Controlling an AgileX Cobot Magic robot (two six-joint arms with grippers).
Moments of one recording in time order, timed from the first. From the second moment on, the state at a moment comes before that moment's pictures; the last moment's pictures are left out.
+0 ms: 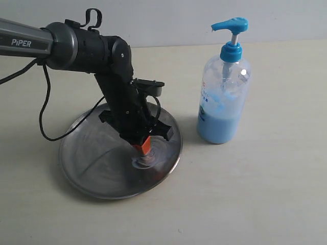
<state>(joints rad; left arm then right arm) -0.63 2.20 -1.47 -0.32 0.93 0.13 0.60 0.46 -0.59 -0.29 0.50 0.18</state>
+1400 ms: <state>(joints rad) -0.63 1.44 -1.19 -0.31 0.73 0.10 0.60 0.46 -0.59 -0.39 0.50 0.18</state>
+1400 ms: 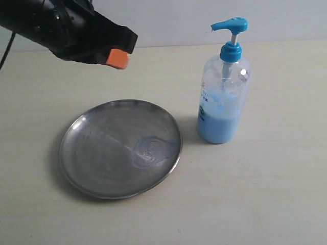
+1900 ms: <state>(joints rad) -0.63 1.06 -0.99 -0.26 0.65 0.13 0.60 0.46 -0.59 -0.39 0.50 0.18</state>
